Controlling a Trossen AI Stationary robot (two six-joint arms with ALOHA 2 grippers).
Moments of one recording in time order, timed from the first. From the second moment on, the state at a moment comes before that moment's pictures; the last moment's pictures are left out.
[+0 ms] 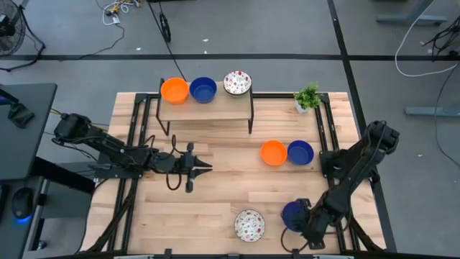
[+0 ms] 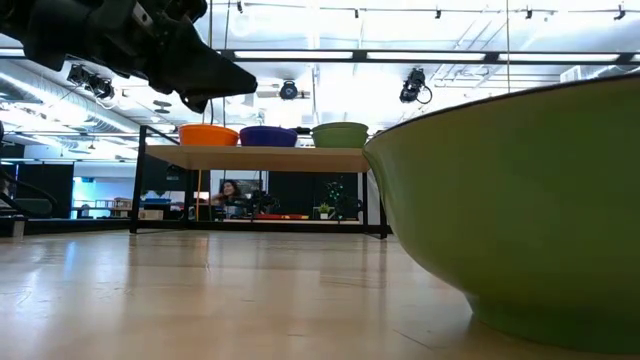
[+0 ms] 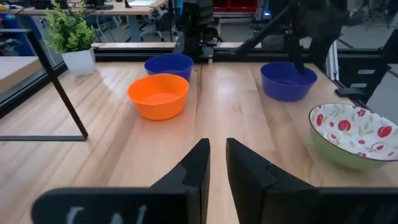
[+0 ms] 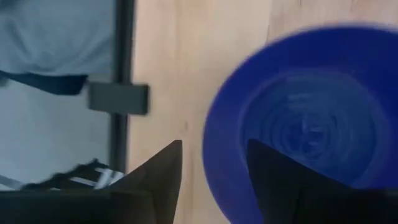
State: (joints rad) left arm -0.30 1.25 0.42 0.59 -0.34 -0.09; right arm 0.94 1.57 0.89 -0.50 -0.04 0.86
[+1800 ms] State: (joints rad) left arm 0.11 1.48 0.90 0.01 0.23 0.51; right arm 0.02 1.61 1.00 -0.20 -0.07 -0.67
